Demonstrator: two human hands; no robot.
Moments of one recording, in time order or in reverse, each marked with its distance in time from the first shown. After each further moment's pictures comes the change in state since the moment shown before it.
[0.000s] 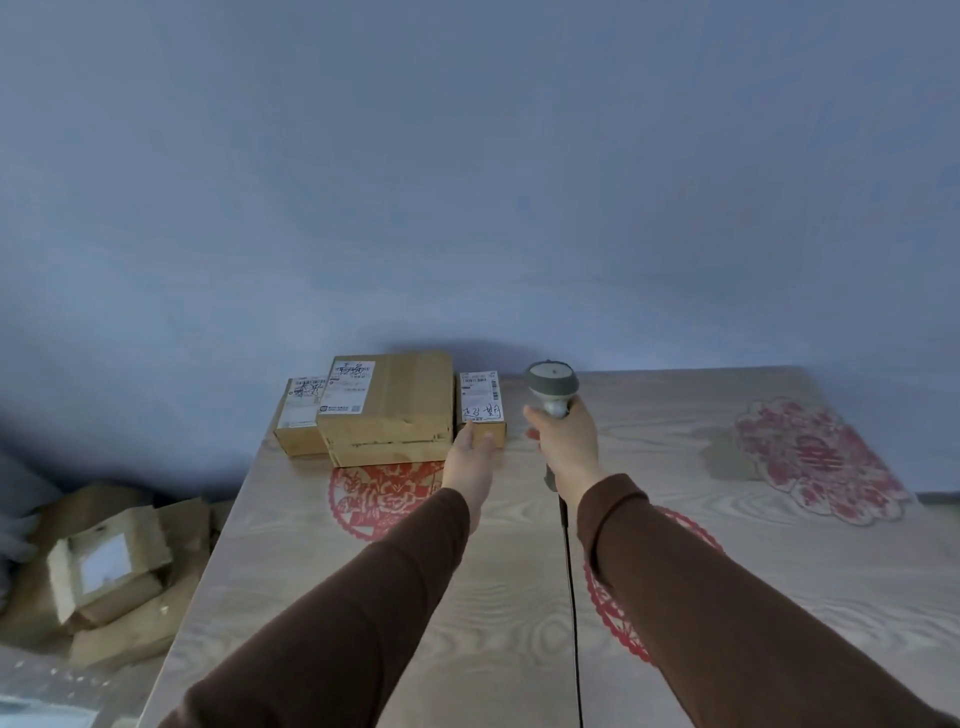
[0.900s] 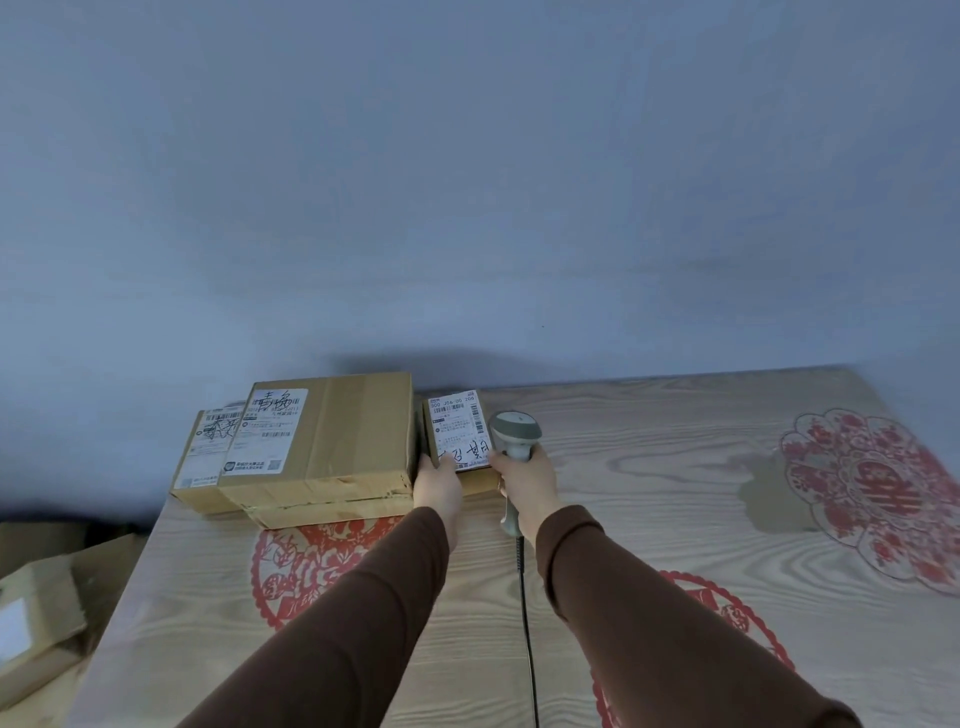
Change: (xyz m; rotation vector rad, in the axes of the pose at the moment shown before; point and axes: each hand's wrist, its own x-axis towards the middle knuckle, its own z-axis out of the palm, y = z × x) left_hand 0.184 -0.036 0.032 0.037 0.198 -0.273; right_hand 0.162 0.121 0.067 0.066 -0.056 0.361
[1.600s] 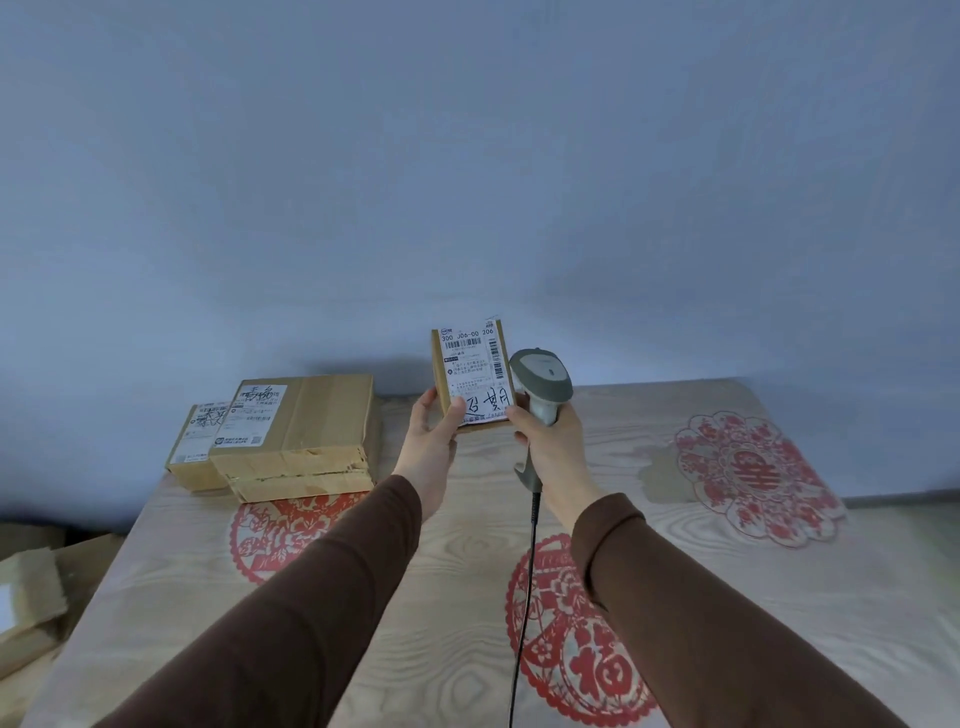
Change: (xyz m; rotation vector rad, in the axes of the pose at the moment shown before) left_hand -0.144 0.030 0.022 -0.361 -0.385 0.366; right_hand -0.136 -0.087 -0.138 0.150 -0.017 -0.399
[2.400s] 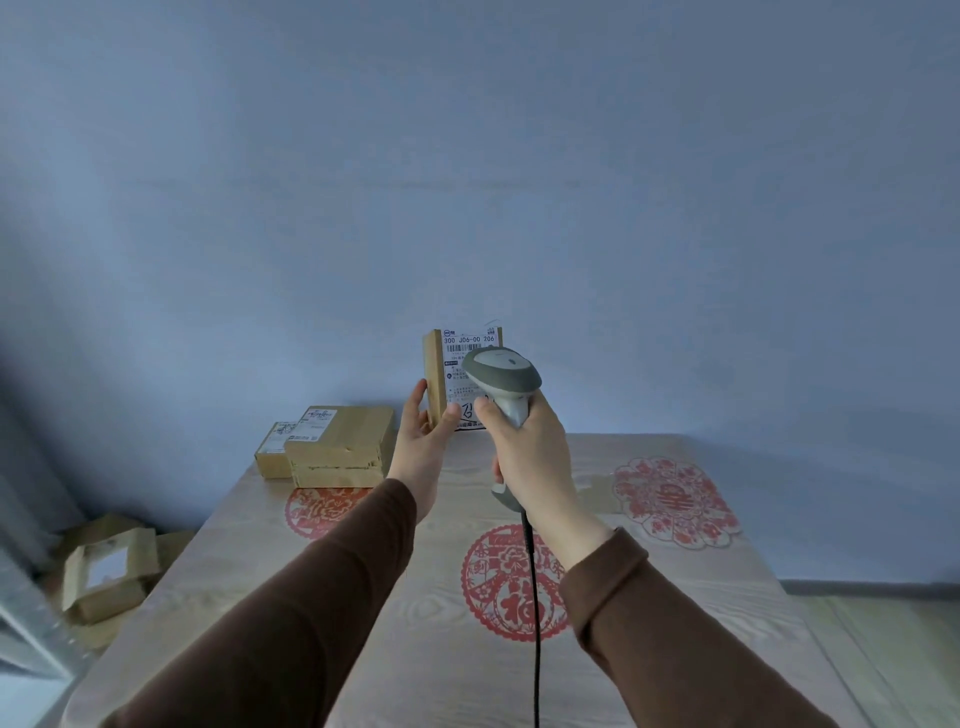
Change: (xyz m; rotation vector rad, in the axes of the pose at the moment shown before) left_hand -0.260 0.046 0.101 0.076 -0.013 0.427; right_hand -0.267 -0.165 -0.129 -0.232 -0.157 -0.462
